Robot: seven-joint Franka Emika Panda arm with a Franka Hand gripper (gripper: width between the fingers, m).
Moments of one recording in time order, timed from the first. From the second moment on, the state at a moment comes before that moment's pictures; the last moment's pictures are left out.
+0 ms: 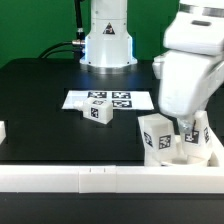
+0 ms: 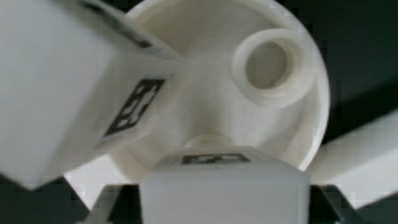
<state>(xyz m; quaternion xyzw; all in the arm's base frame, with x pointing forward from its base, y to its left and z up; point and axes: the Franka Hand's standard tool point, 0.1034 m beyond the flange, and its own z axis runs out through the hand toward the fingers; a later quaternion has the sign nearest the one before) 0.619 0.104 0.072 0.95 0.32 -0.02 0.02</state>
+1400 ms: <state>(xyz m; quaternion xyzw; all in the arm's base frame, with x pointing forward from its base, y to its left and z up) 0.629 0.121 0.075 0.87 -0.48 -0.04 -0.03</state>
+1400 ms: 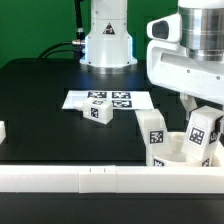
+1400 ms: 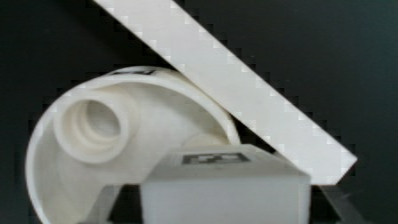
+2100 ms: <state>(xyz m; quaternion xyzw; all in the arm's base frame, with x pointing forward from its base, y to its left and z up) 0.632 0.131 0.071 0.64 -0.77 -0.04 -0.04</state>
